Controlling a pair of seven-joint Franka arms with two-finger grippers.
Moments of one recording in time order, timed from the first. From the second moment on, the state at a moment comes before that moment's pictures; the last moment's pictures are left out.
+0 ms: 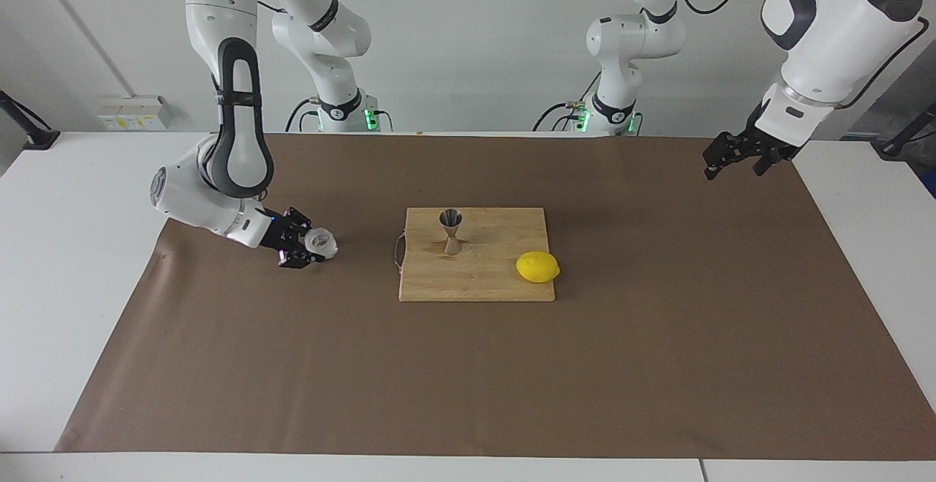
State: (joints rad) left arm -0.02 -0.03 0.00 -1.70 -0.01 1.59 -0.07; right arm -0.20 0.29 0.03 -2.12 0.66 2.05 -2.28
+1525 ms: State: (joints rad) left arm -0.02 -0.07 -0.05 -1.65 -0.01 1.52 -0.06; right arm 0.18 0.06 0.04 -2.06 0.53 2.17 -1.56
